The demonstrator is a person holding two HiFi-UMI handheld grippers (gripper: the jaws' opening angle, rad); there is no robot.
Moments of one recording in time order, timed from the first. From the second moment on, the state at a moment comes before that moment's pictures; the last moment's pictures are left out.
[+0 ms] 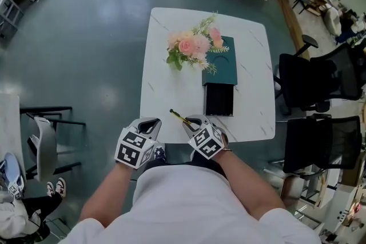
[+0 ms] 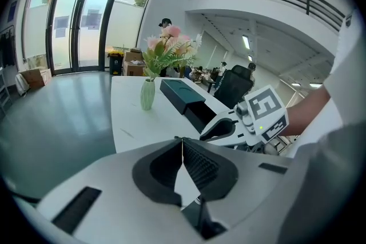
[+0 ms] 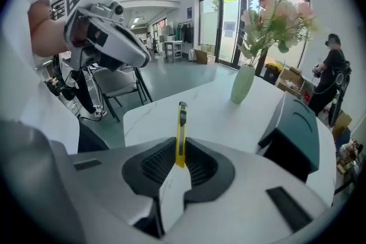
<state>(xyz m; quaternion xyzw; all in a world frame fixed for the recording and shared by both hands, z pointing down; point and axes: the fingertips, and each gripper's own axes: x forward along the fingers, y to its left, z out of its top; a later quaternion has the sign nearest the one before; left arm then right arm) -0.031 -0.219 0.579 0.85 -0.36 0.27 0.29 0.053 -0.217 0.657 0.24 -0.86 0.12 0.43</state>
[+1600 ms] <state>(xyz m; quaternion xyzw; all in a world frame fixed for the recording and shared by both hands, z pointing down) 0.021 -0.239 0.568 0.83 -0.39 0.27 0.29 0.212 -0.318 0.701 0.25 -0.74 -0.01 0.62</state>
